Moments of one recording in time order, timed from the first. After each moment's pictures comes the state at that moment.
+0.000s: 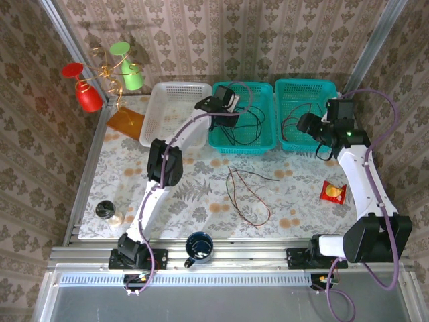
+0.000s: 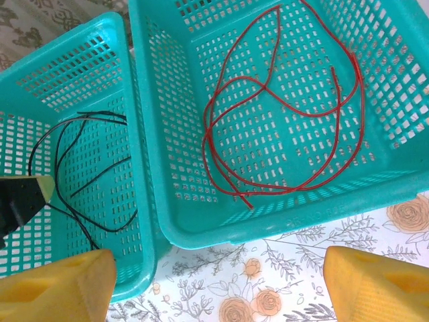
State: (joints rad) left arm -0.60 2.57 2.43 -0.75 0.11 -0.13; right arm -0.06 1.31 1.23 -0.67 -0.03 0.43
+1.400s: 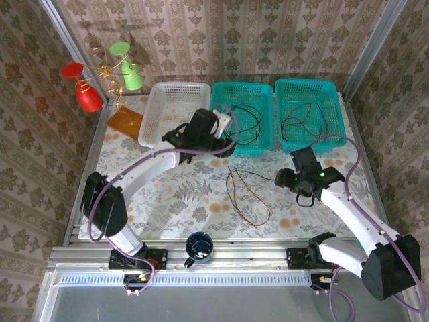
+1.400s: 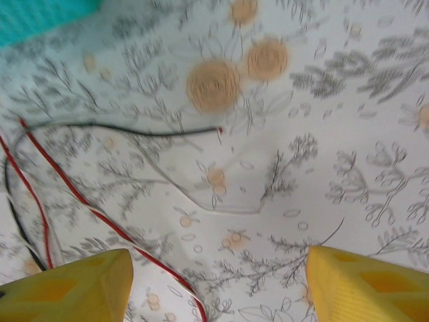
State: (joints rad) left arm -0.76 1.60 1.32 -0.46 0.09 -0.14; right arm 0.31 1.06 0.74 -0.79 0.04 0.66
